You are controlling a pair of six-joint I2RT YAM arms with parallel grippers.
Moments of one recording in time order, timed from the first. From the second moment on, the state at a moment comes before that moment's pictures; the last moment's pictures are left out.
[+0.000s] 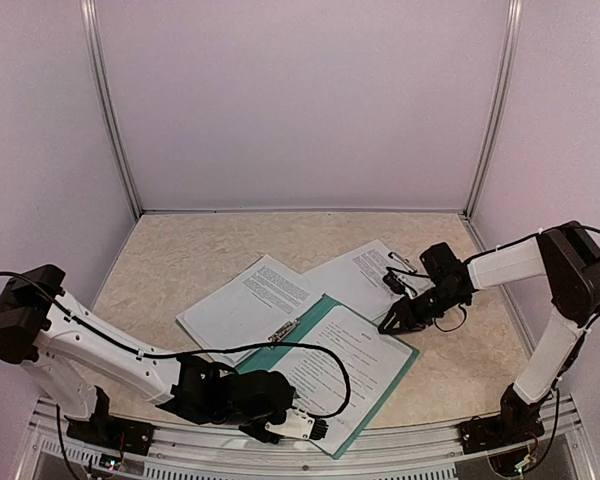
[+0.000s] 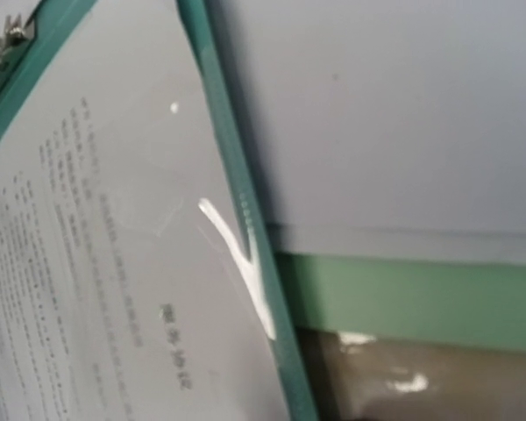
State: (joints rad) left arm -1.48 1.65 0.78 -0.12 -0.27 0.62; right arm 0.37 1.72 0.81 -0.28 -0.69 0.07
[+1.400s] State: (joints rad) left arm -1.47 1.51 0.64 -0.14 -0.41 0.65; right arm 0.48 1.80 0.82 -0.35 -0.90 0.05
